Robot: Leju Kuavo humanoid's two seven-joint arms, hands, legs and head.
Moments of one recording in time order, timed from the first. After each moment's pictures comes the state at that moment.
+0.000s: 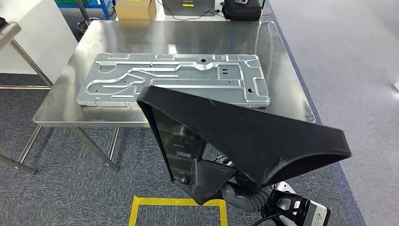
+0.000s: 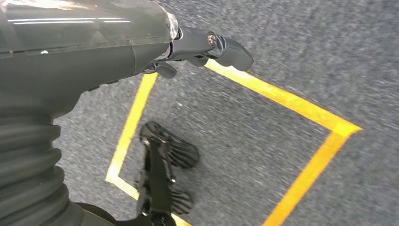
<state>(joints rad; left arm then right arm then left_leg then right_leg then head) -0.06 0.02 1.42 -0.27 -0.79 -0.06 -0.29 -0.14 -0.10 0.47 -1.77 0.04 0.38 -0.69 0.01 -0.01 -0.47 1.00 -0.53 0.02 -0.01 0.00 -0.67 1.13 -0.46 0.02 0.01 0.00</state>
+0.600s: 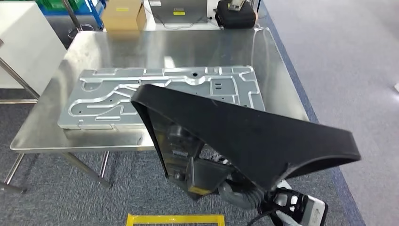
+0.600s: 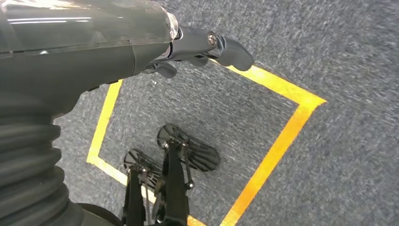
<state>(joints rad) -0.06 0.02 1.43 -0.27 -0.77 -0.06 -0.29 -0.16 -0.08 0.47 -1.77 0.03 0.40 -0.69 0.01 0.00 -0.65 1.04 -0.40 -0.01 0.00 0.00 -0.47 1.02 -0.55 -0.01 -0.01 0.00</state>
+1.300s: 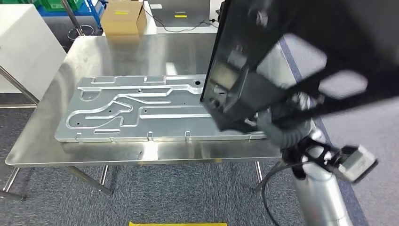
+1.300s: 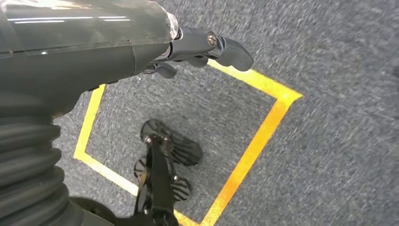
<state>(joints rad) -0.06 0.01 1.44 -0.27 -0.79 -0.06 -0.32 -0.47 -0.09 0.23 -1.69 0.05 0.26 -0.65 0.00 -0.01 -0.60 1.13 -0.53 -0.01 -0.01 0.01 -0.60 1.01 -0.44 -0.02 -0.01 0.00</state>
